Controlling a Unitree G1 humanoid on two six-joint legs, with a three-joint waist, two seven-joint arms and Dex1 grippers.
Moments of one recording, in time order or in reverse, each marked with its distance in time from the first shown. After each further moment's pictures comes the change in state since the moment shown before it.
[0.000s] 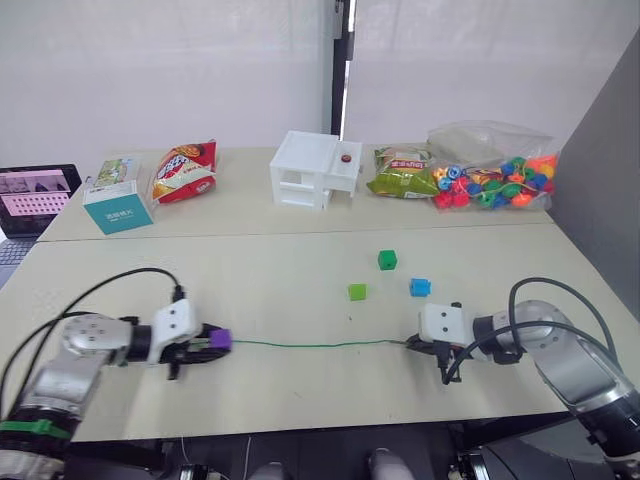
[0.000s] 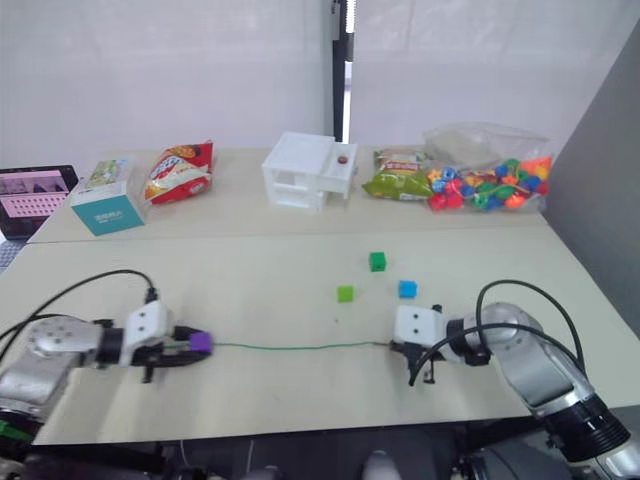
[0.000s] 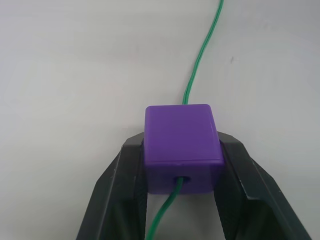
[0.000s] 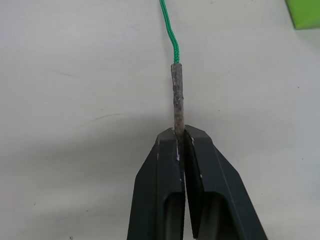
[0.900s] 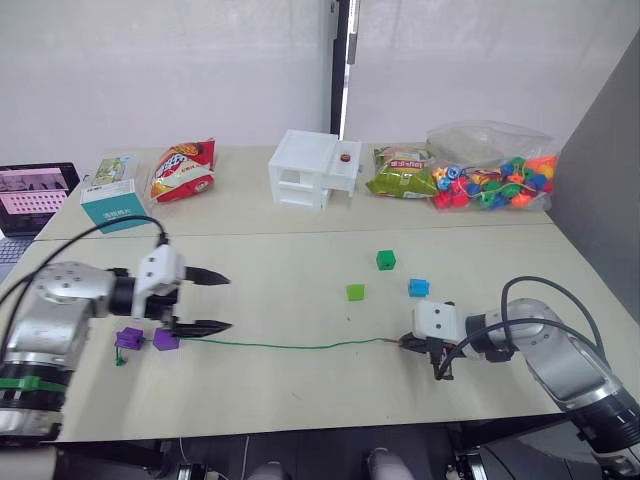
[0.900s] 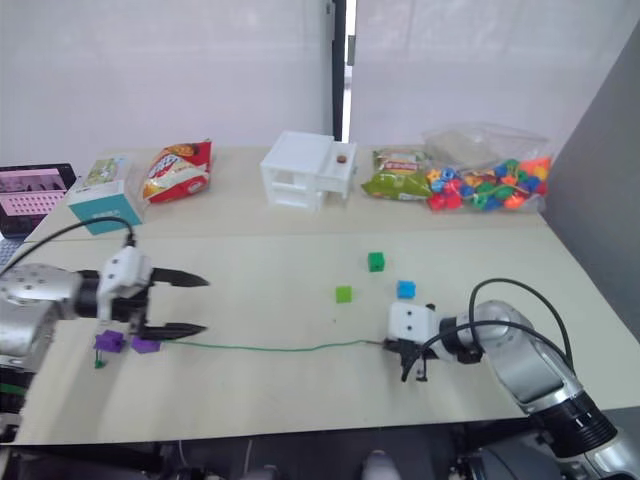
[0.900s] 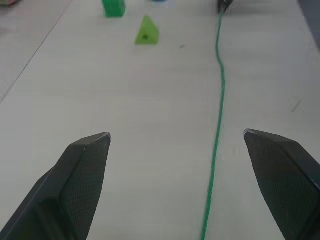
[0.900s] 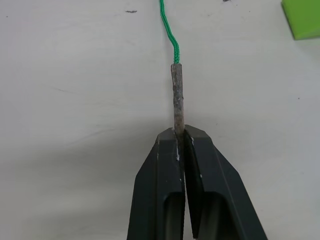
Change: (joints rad) left arm -0.252 -0.124 -0.032 -0.177 -0.155 0.265 -0.138; right arm -0.017 0.030 0.004 -0.012 0.002 0.051 0.019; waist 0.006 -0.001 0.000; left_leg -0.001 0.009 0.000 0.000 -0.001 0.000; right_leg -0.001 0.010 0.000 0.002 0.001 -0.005
